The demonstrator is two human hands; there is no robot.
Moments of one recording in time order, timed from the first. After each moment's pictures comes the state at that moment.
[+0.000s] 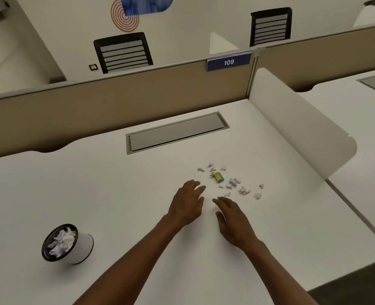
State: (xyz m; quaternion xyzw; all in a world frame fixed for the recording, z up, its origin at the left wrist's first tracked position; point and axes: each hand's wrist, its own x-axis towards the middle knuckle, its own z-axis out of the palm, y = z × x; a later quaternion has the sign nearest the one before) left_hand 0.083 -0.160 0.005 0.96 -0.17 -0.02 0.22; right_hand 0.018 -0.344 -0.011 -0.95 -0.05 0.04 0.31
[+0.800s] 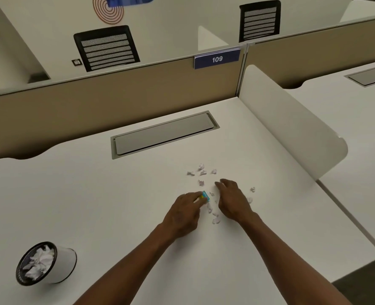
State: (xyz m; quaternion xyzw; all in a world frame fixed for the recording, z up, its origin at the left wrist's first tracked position) left_hand 0.092 -0.174 -0.016 0.93 -0.32 -0.01 0.19; right_hand 0.108 -0.381 -0.014 -0.98 -0.02 0.08 0.20
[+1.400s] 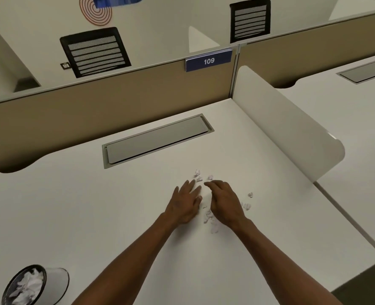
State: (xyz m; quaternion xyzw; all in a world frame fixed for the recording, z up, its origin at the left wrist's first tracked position) left_hand 0.156 -0.194 -0.021 0.95 -0.22 -0.15 0.15; right_hand 0.114 -0.365 0.001 -0.95 -0.04 -0.05 0.29
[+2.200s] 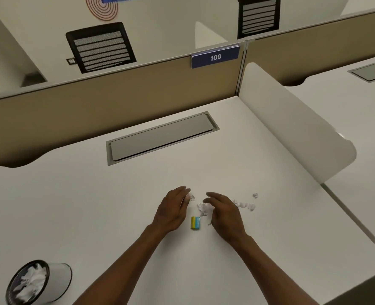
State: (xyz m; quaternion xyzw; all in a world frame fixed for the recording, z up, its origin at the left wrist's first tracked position) left_hand 0.134 -0.153 -0.024 0.93 -0.13 -0.06 0.33; right_hand 0.085 -0.351 -0.024 -0.94 -0.05 -0.07 0.33
